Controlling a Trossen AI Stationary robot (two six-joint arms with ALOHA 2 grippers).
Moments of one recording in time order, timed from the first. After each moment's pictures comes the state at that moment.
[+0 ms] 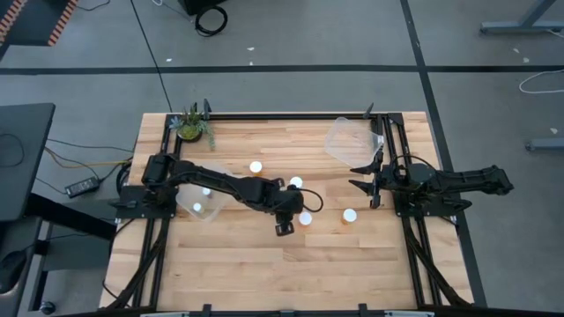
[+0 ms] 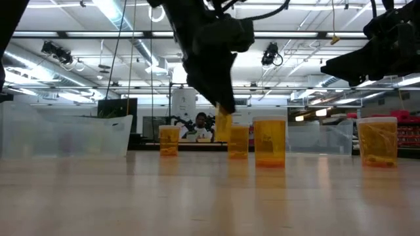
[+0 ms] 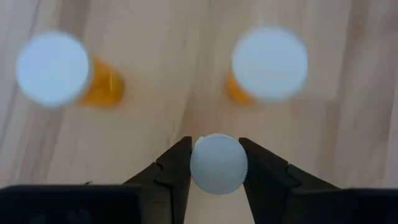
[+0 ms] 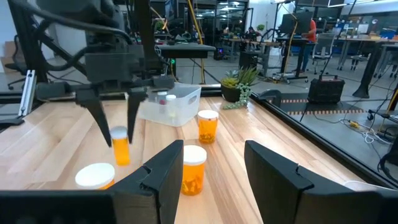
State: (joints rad) left arm -0.16 1.98 1.53 -0.66 -0.16 -0.31; right arm 0.05 0.07 0.01 0.05 0.26 -0.03
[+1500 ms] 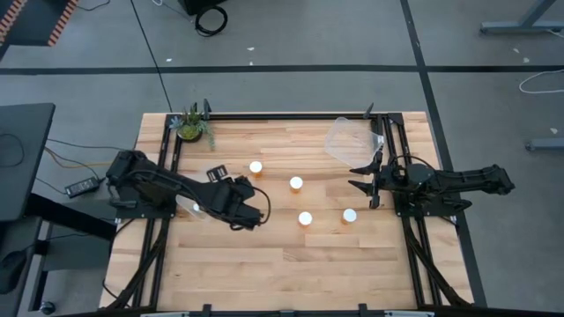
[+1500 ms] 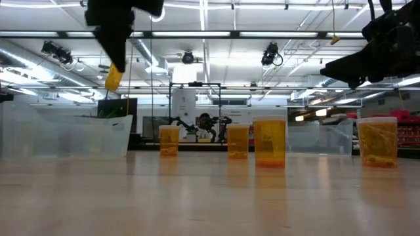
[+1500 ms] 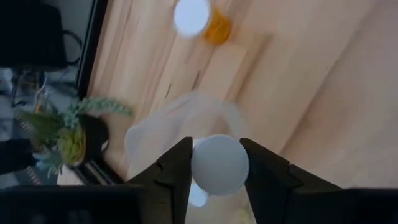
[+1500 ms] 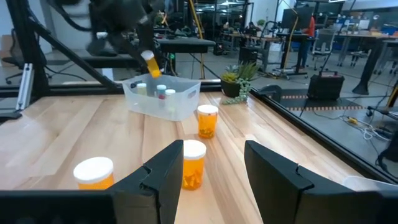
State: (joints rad) left arm -0.32 1.69 1.42 -1.45 -0.58 -0.77; right arm 0.05 0.10 0.01 0.05 0.26 -0.03
